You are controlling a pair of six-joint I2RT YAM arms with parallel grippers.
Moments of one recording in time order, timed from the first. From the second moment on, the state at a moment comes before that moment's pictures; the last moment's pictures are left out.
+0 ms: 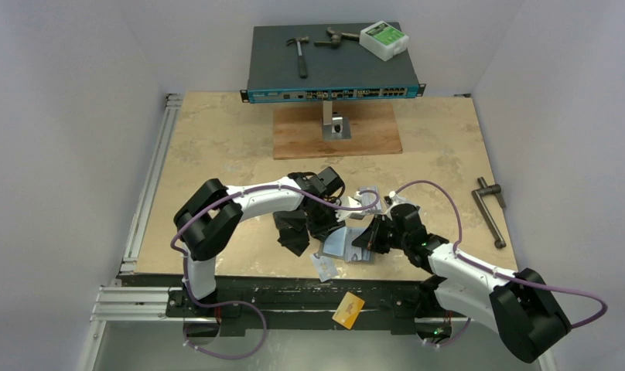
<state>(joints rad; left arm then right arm) -0.90 1.89 1.28 -0.65 0.38 0.41 0.52 1.01 0.22 0.05 -0.31 0.87</state>
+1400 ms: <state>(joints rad) -0.92 1.90 1.25 -0.61 0.34 0.42 0.49 0.89 0.27 -0.20 -0.37 0.84</state>
